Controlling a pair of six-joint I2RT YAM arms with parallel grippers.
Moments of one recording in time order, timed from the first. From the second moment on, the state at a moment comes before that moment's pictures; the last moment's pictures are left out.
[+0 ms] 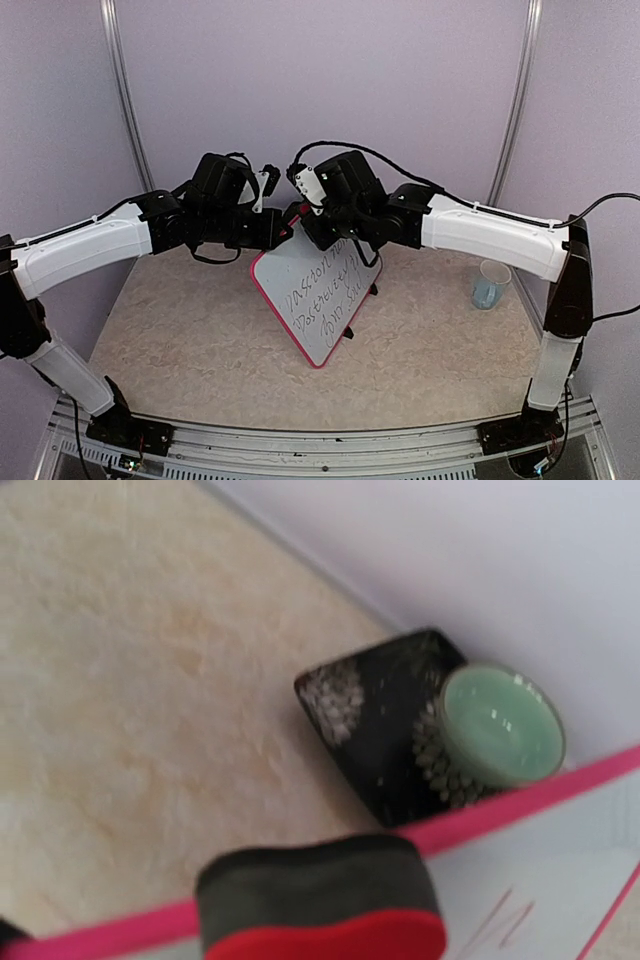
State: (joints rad) left arm -0.81 1.52 1.36 -0.42 -0.01 -0.40; right arm 1.00 1.88 1.77 -0.41 0.40 -0.09
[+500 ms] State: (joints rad) left arm -0.81 1.52 1.36 -0.42 -0.02 -0.40; right arm 0.96 1.87 1.62 -0.35 0.43 -0.05
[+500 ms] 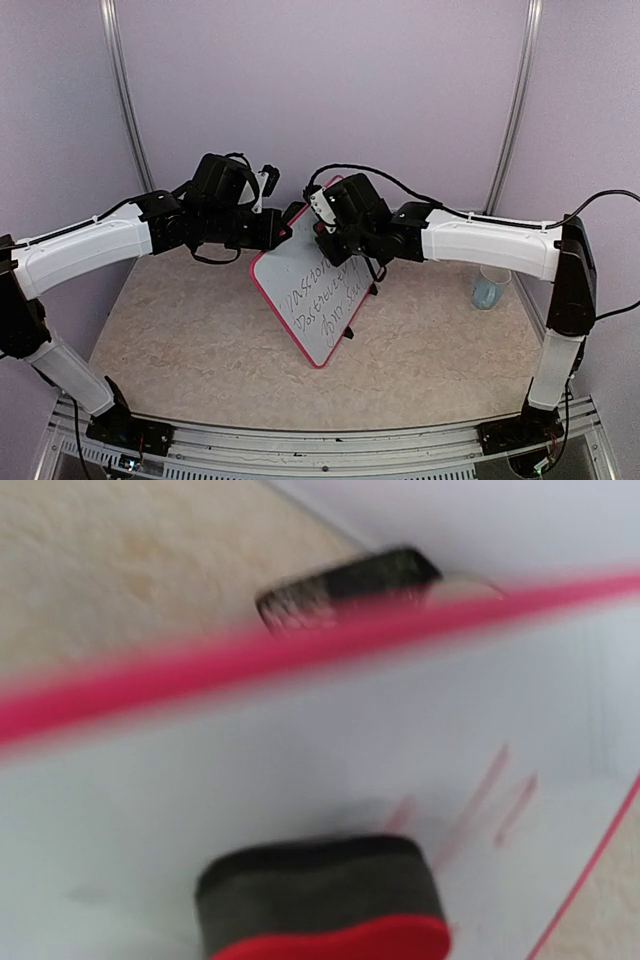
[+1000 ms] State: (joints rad) left arm -0.81 1.51 1.36 -0.42 -0.02 -0.40; right arm 0.95 1.88 1.69 -0.43 0.39 -0.06
